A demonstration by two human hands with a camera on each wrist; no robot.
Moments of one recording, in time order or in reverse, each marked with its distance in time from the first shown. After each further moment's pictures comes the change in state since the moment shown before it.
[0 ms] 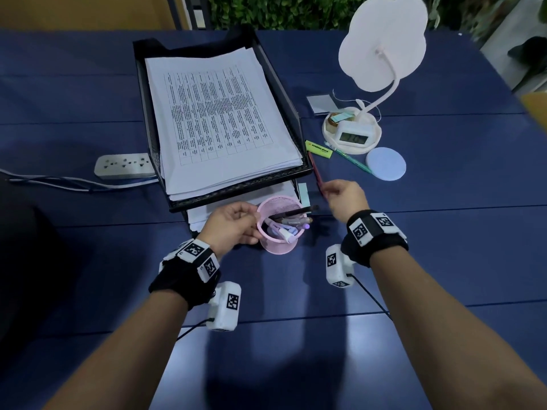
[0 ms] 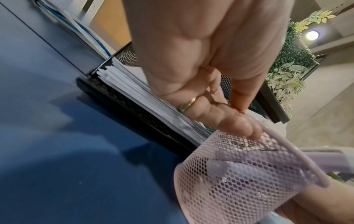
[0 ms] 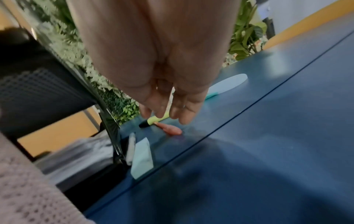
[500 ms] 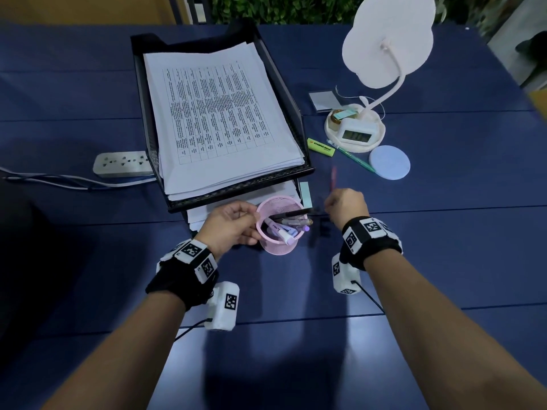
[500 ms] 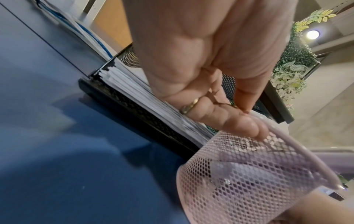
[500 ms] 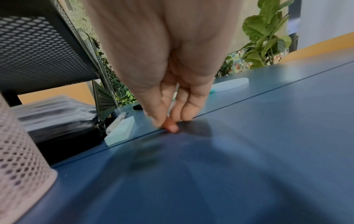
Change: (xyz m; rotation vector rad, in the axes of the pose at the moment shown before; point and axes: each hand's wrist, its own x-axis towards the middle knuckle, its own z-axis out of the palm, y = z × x) left_hand 0.003 0.001 -0.002 -0.001 -0.010 -0.015; right_hand 0.000 0.006 0.006 -0.383 -0.084 0.092
